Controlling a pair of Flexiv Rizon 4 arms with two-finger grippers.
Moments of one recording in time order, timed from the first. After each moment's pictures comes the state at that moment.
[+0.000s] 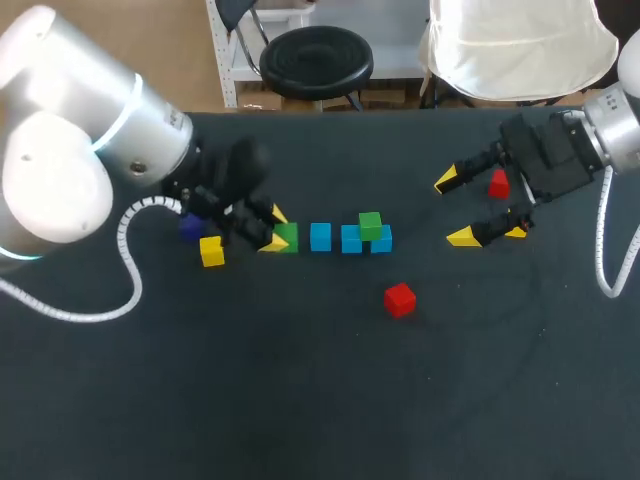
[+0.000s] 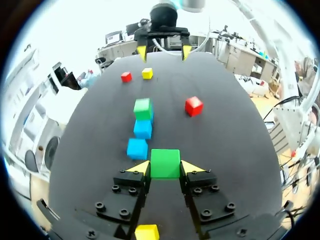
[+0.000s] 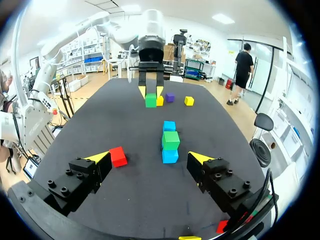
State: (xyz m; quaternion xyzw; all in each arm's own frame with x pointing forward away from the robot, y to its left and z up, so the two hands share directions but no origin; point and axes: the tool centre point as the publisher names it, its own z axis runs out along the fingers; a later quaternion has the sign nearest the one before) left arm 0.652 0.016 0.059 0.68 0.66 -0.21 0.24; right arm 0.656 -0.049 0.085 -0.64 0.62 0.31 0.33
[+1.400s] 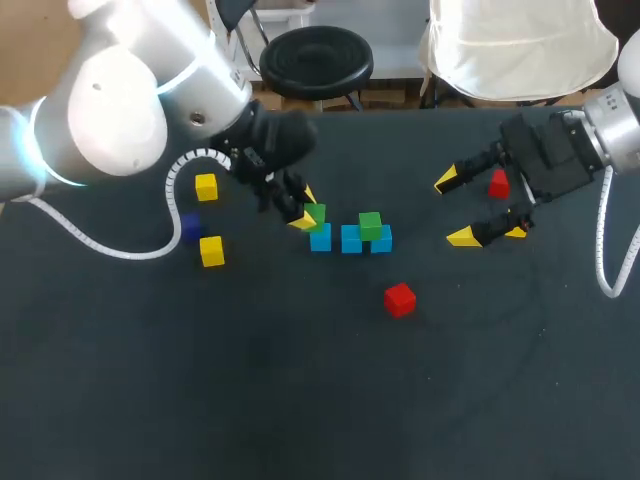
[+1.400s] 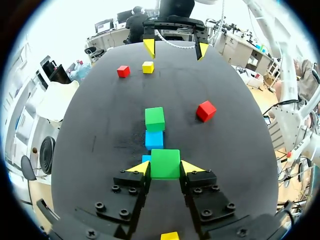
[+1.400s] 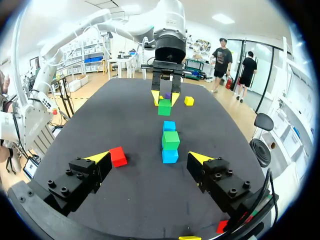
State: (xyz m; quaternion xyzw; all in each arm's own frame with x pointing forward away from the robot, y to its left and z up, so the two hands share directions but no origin) left arm 0.687 -0.016 0.058 0.70 0.67 -0.19 0.17; right arm 0.656 -0.049 0.085 -0.64 0.62 0.31 0.33
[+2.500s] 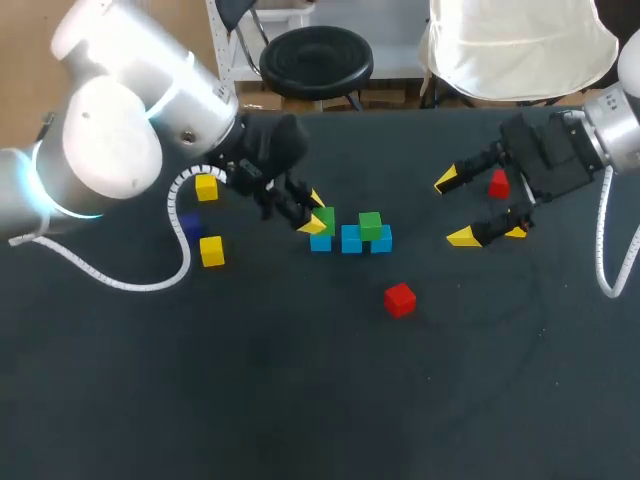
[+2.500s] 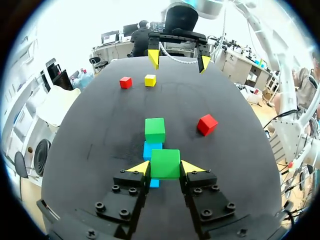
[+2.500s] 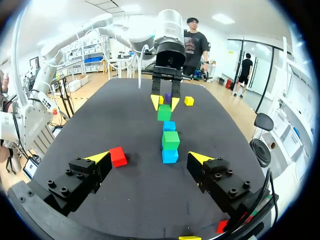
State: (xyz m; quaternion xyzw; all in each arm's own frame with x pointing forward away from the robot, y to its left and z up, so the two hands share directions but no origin) left arm 0.684 -0.032 0.049 0.67 0.66 -0.26 0.22; right arm 0.656 -0.049 0.085 -0.64 0.62 0.31 0.33
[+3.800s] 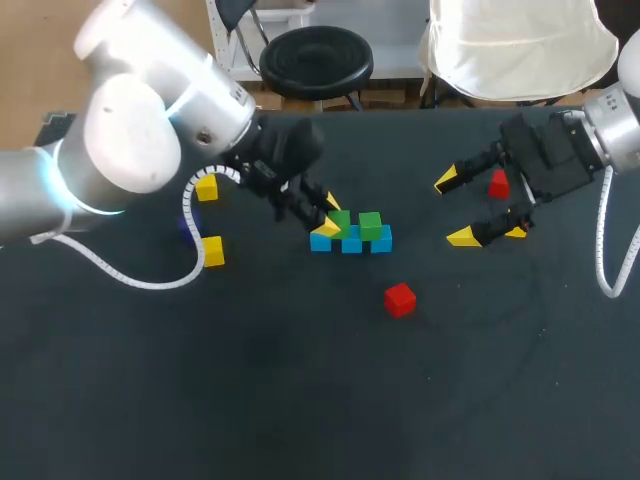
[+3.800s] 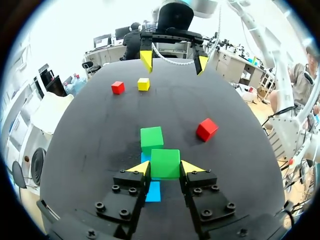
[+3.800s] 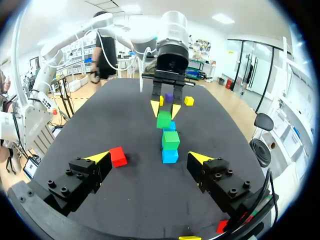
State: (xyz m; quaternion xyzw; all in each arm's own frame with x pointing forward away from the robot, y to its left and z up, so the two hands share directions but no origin) left arm 0.687 -0.051 0.041 0.69 0.64 -0.27 0.21; right arm 0.656 -0.049 0.085 -0.64 0.62 0.31 0.33
